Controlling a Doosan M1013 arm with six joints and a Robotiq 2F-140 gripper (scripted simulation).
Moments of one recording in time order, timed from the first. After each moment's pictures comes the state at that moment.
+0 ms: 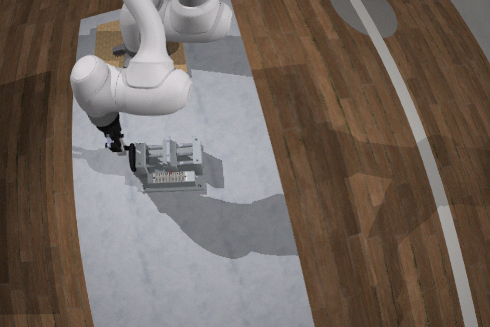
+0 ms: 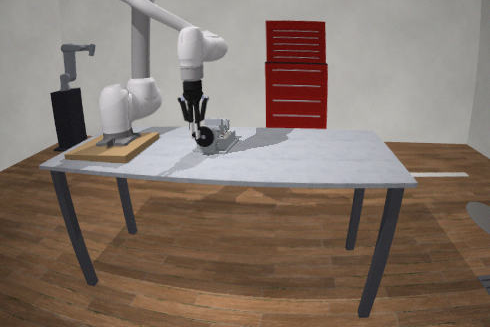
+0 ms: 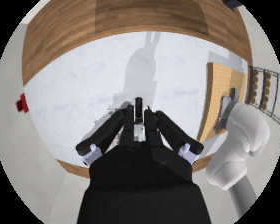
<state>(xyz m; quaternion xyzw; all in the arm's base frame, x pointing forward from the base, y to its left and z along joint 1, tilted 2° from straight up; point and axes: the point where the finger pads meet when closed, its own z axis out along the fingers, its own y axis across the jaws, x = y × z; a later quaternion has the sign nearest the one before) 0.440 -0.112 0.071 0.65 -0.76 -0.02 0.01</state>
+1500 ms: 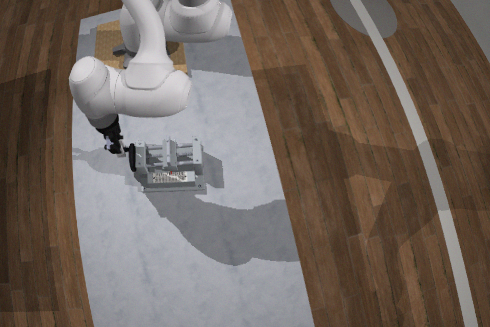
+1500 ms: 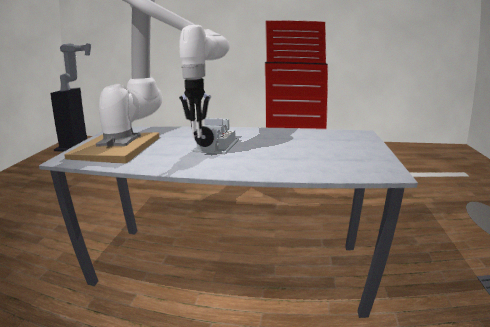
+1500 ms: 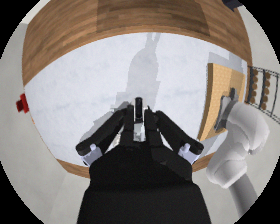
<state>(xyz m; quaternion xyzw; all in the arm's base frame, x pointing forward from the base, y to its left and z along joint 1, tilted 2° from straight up) 0.448 -0.113 0.076 0.65 -0.76 -0.02 0.01</state>
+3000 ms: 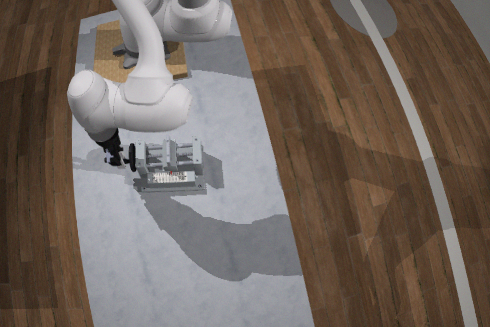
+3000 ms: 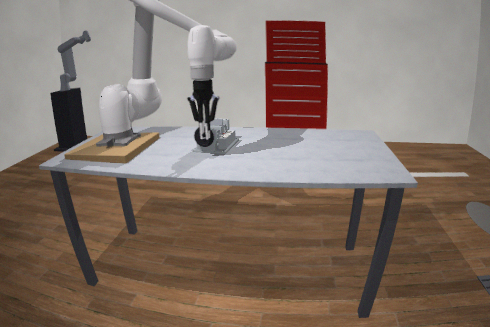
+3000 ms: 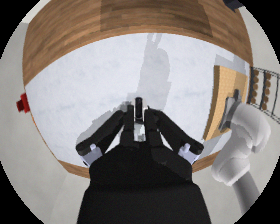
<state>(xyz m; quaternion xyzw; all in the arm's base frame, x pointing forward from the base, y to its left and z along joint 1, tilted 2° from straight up) 0.483 -0.118 0.071 0.65 -0.76 -0.01 0.00</state>
